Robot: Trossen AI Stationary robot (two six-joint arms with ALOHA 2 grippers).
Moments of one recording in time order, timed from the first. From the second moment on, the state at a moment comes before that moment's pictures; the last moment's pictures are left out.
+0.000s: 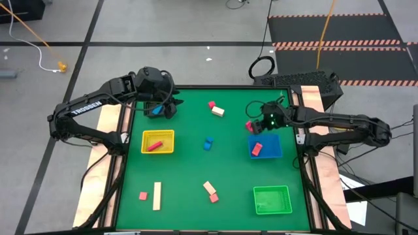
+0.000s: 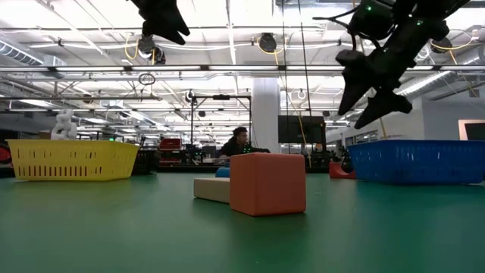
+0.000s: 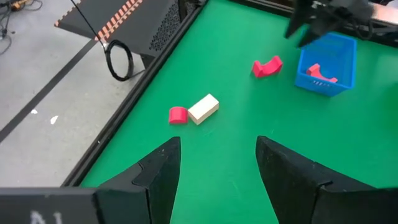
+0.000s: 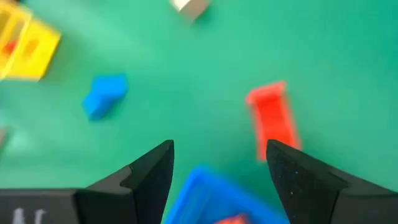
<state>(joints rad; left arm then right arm) 0.39 1.22 1.35 -0.81 -0.01 -0.03 -0.34 1.01 0.63 -0.53 0.03 0.79</state>
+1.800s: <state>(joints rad) 0.24 1.22 1.15 -0.82 0.03 -0.09 -0.44 1.78 0.64 0.74 -0.03 0.15</state>
